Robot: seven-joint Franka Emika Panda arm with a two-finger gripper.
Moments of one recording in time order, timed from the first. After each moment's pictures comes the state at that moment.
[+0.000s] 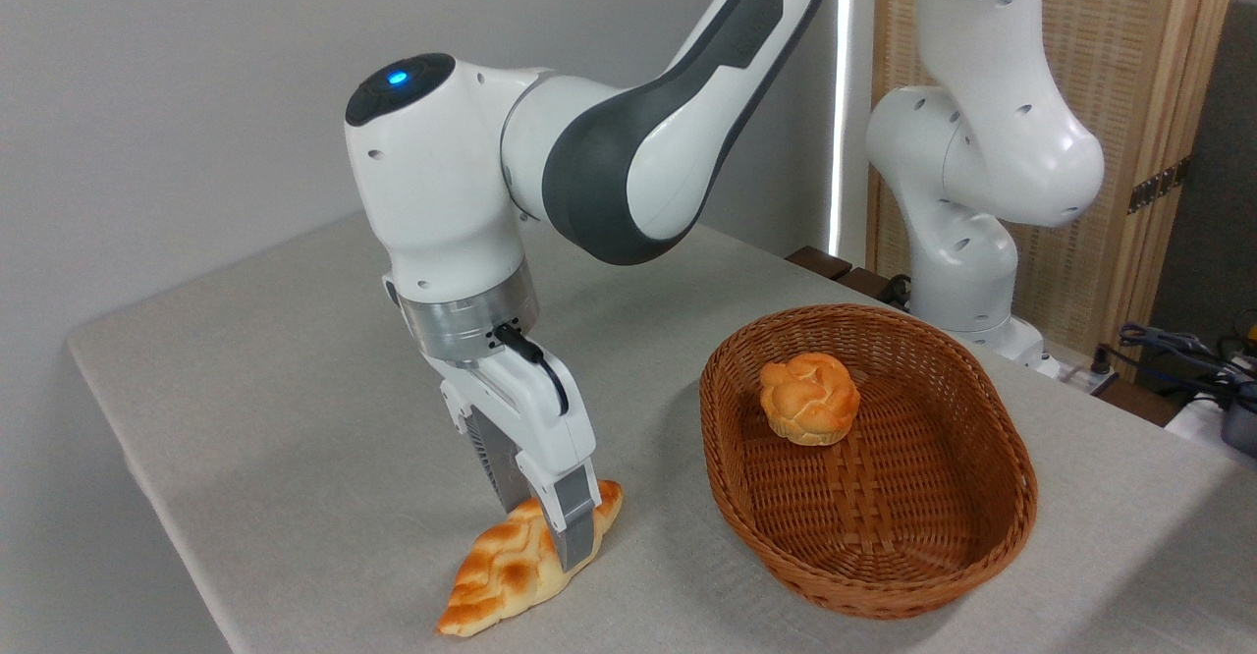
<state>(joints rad) -0.03 0.15 0.02 -1.91 0.02 2.02 0.80</state>
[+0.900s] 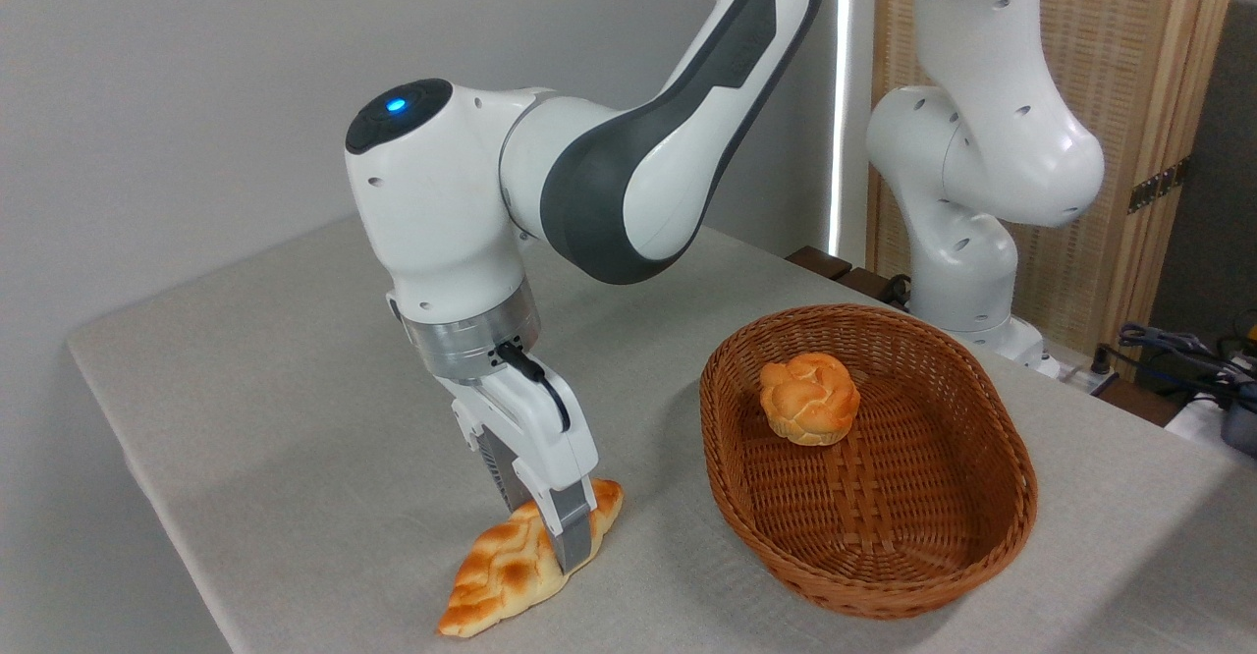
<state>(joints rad) -0.03 0.17 0.02 -1.91 0.02 2.02 0.80</state>
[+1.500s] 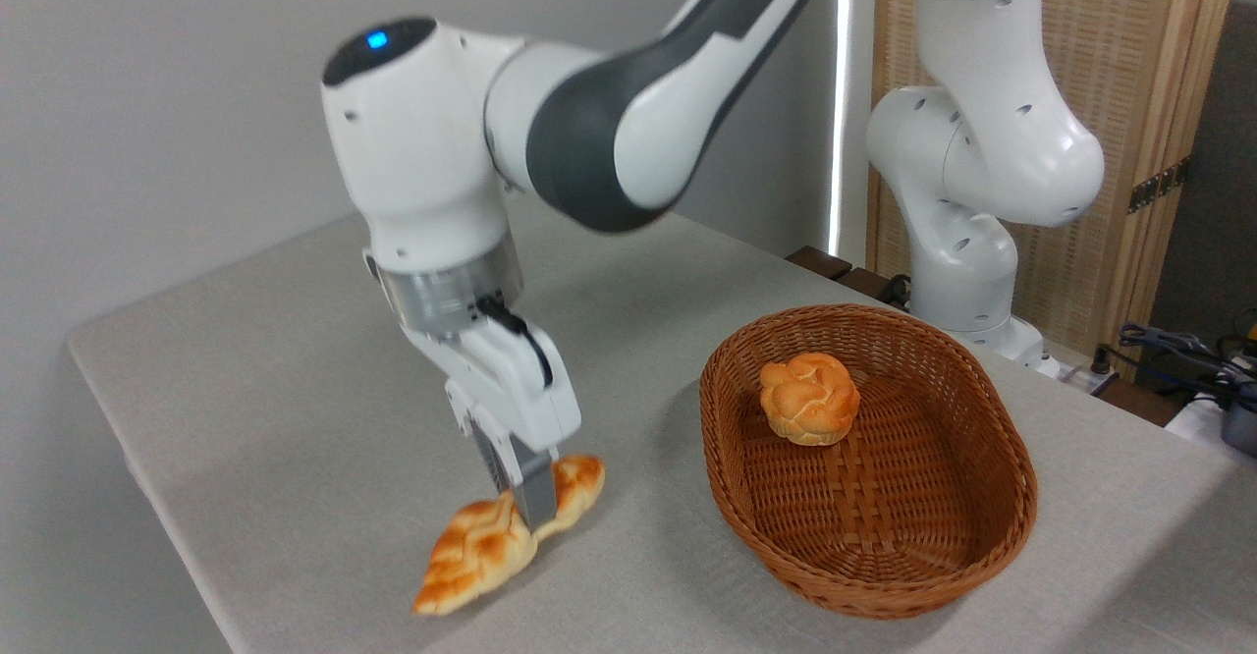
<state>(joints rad) -0.02 0.15 0.02 -1.82 0.02 1.94 0.80</state>
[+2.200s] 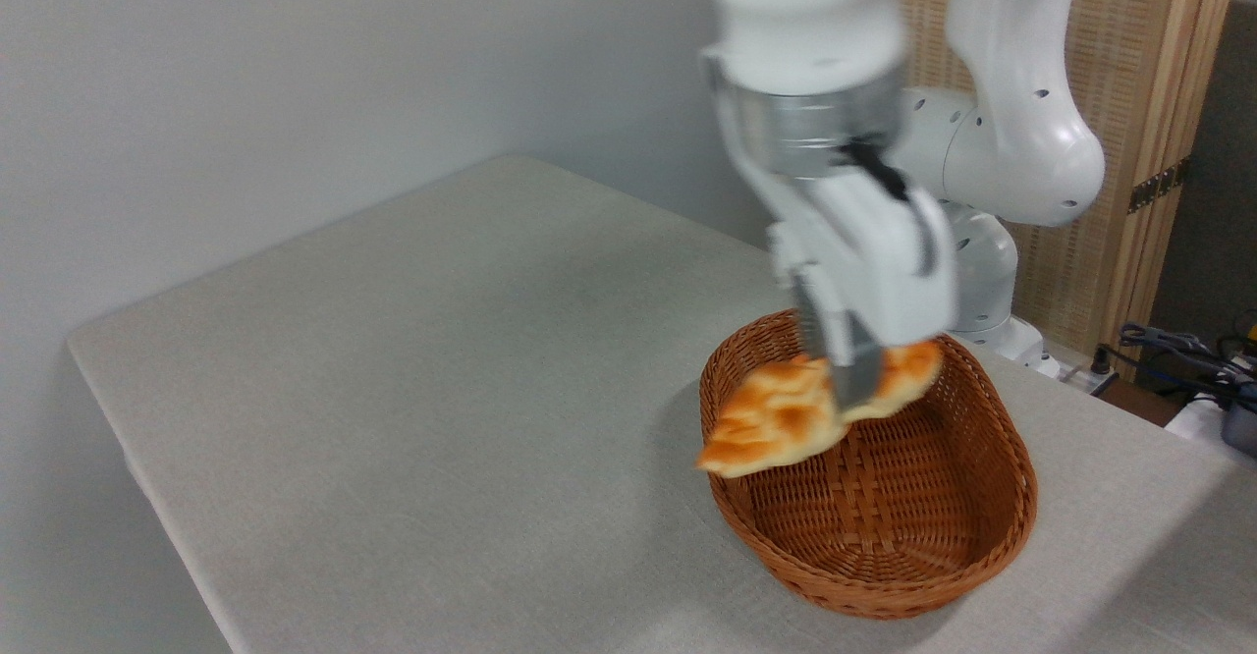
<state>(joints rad) -0.02 -0.19 0.39 -1.90 0.05 1.55 1.57</state>
